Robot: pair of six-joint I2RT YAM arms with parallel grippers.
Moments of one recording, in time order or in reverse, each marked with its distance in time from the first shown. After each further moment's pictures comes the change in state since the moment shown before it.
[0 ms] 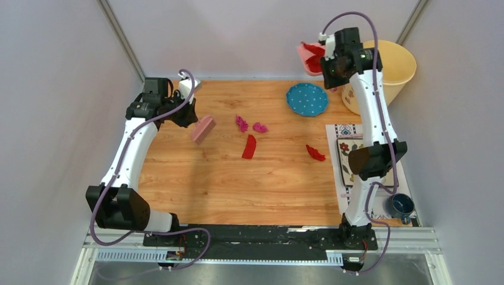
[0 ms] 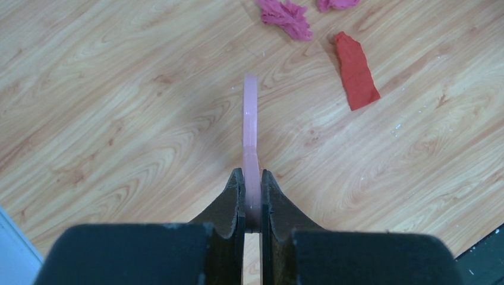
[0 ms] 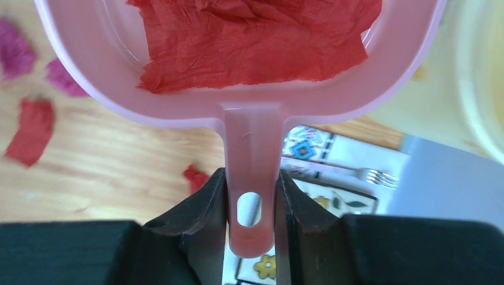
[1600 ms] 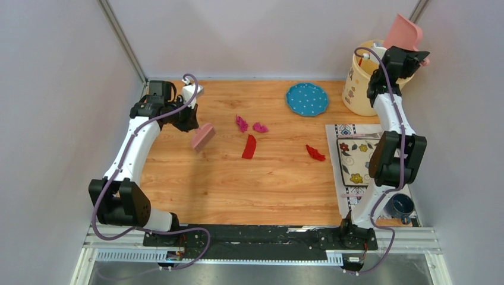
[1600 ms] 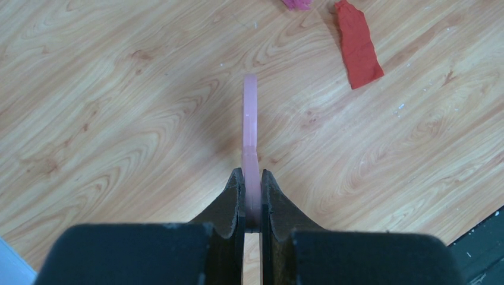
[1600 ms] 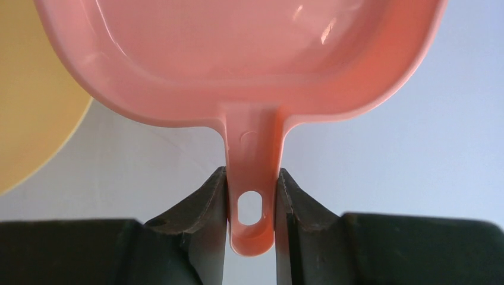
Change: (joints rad) left arm 0.000 0.043 -0.038 -0.027 -0.007 0.023; right arm -0.398 -0.113 -0.764 1.558 0.638 -1.467
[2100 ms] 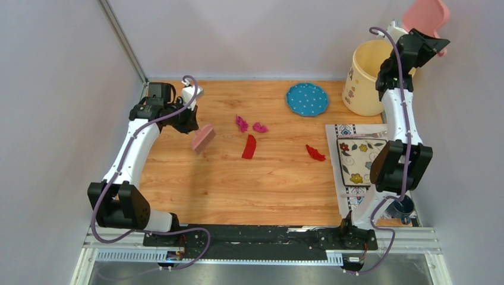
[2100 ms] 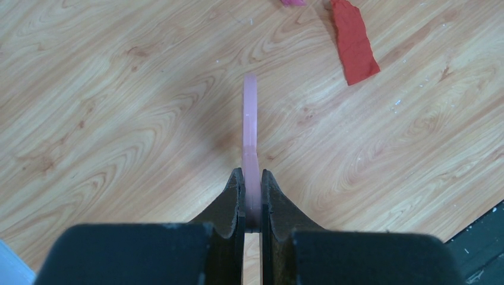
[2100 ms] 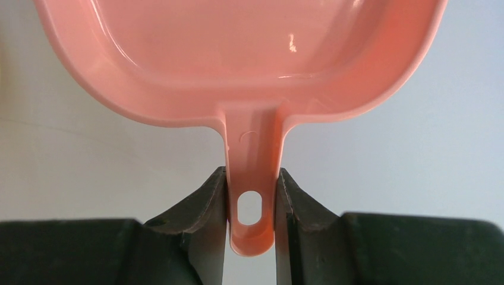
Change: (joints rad) left arm 0.000 -0.017 -0.017 -0.001 0.008 0.002; right arm -0.015 -0.058 0.138 -0.073 0.035 0.192
